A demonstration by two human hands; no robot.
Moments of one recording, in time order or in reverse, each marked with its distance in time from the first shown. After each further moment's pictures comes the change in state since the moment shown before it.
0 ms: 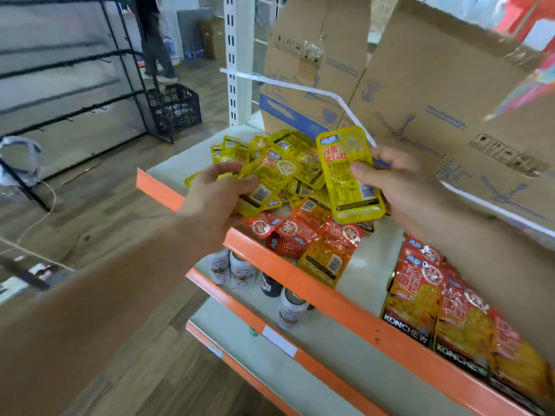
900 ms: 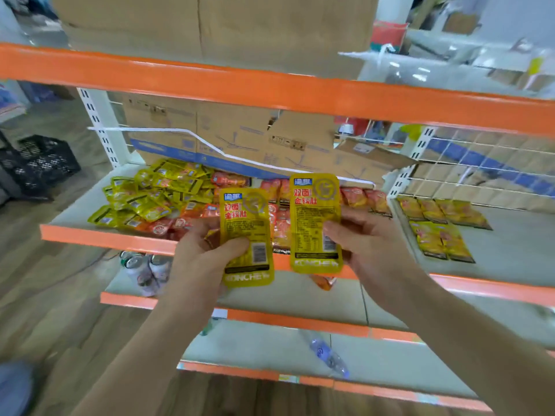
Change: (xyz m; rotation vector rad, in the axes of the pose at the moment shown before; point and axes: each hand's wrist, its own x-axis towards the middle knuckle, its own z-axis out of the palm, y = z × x) left_hand -0.272 0.005 0.054 0.005 -0.526 0.103; right_hand -0.329 -0.090 -0.083 0.338 0.395 0.064
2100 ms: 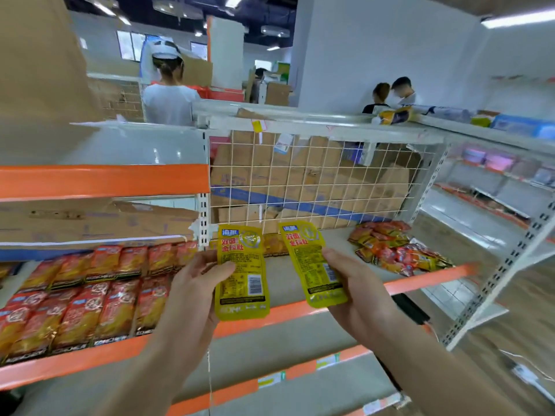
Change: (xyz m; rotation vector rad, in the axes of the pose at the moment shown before) left_hand -0.077 -0.049 0.384 -0.183 -0.364 -0.189; right_hand -0.104 -0.091 -0.357 0.391 0.367 0.040
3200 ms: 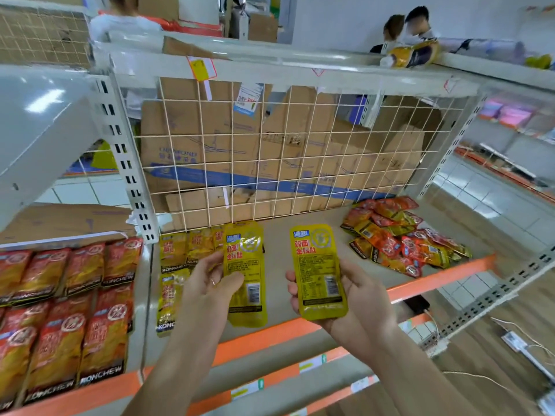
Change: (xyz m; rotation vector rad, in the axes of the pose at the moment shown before) left_hand 0.158 -0.118 0.064 0.190 0.088 -0.031; right_hand 0.143 -0.001 -0.118 0.226 0.040 0.271
